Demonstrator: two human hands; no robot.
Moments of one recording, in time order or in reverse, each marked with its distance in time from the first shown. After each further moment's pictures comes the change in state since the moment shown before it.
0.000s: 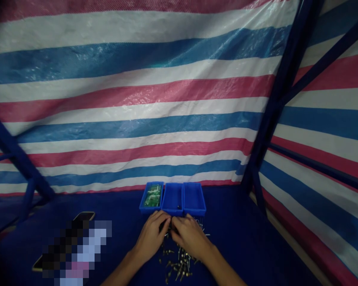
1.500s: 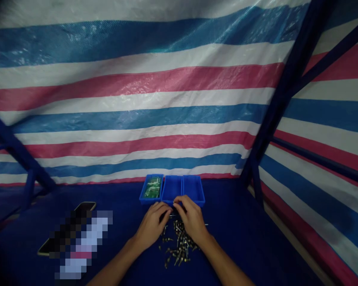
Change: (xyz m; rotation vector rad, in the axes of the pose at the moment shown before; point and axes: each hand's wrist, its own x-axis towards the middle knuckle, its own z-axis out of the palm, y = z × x) left_hand 0.001 0.004 -0.004 -0.001 -0.030 0.027; right_hand 0.004 0.007 0.000 0.411 0.443 0.123
